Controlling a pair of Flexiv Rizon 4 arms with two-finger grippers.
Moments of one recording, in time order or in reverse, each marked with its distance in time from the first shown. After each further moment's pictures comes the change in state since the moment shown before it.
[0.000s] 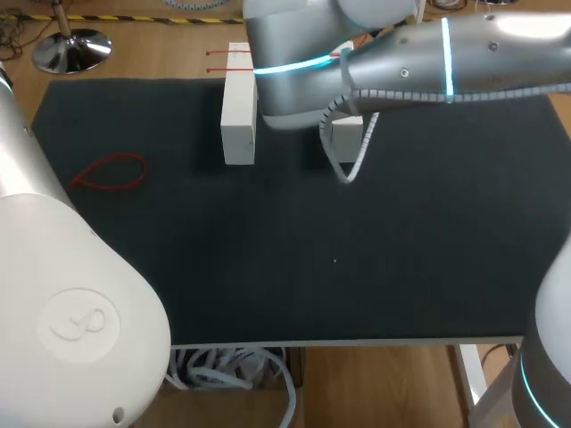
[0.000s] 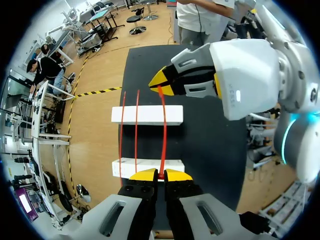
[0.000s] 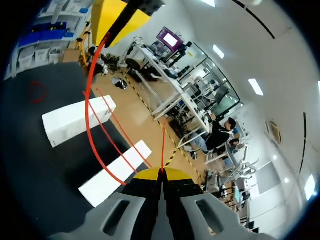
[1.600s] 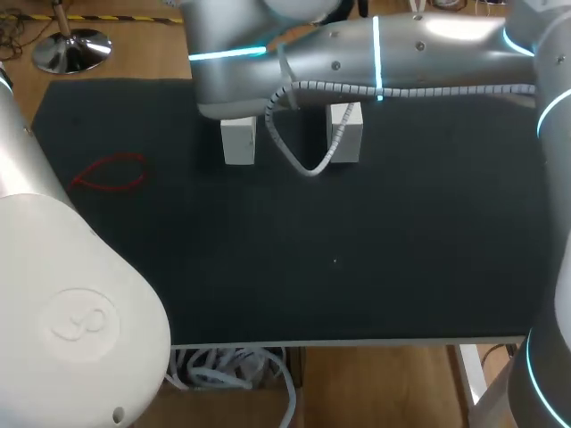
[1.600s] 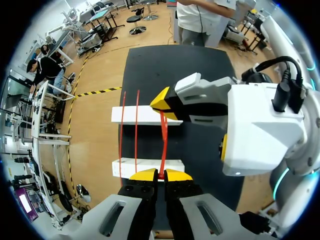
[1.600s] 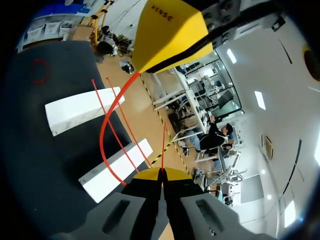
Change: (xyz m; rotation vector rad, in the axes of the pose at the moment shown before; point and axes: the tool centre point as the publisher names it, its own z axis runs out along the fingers) left arm 0.000 0.000 0.000 0.000 0.000 0.000; right arm 0.025 0.031 -0.008 0.100 -0.020 -0.162
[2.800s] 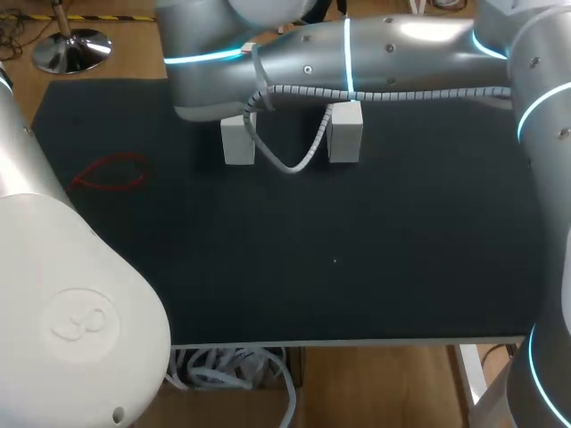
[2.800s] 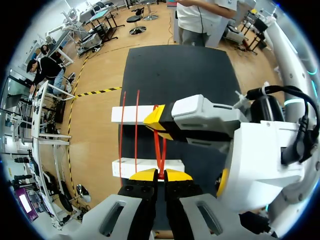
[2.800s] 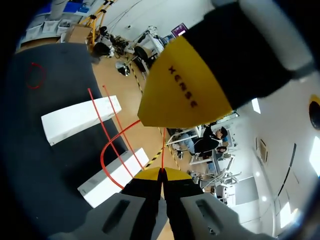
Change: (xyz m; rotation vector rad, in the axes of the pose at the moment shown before) left arm 0.000 0.000 0.000 0.000 0.000 0.000; right arm 0.001 0.036 -0.002 -0.013 -0.053 -0.015
